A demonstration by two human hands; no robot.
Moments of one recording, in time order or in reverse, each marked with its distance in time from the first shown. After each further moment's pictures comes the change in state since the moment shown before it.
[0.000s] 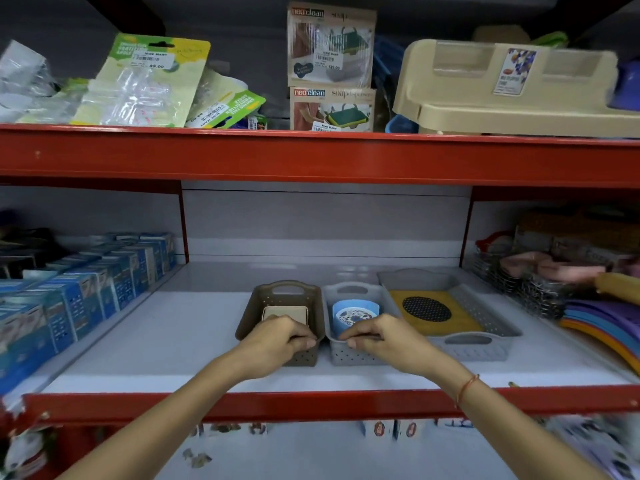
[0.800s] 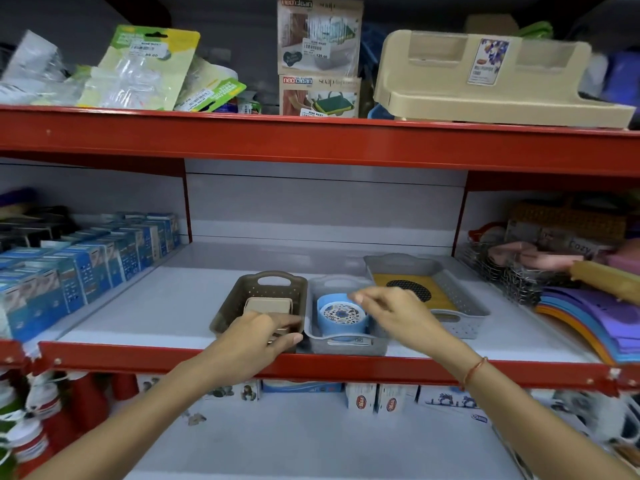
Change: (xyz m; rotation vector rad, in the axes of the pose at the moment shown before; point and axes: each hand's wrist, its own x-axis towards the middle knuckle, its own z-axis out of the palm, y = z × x) left_hand -0.053 0.030 0.025 0.090 0.171 -0.005; right_hand -0.042 0.019 -0.027 -0.041 0.181 -0.061
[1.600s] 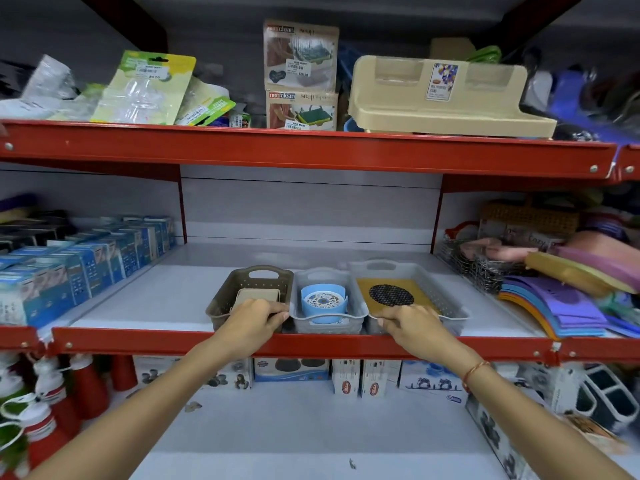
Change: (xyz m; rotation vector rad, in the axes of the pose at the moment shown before) left_hand -0.004 0.024 0.009 -0.024 0.040 -0.103; right_hand -0.060 0.039 -0.018 -0.347 -0.045 0.127
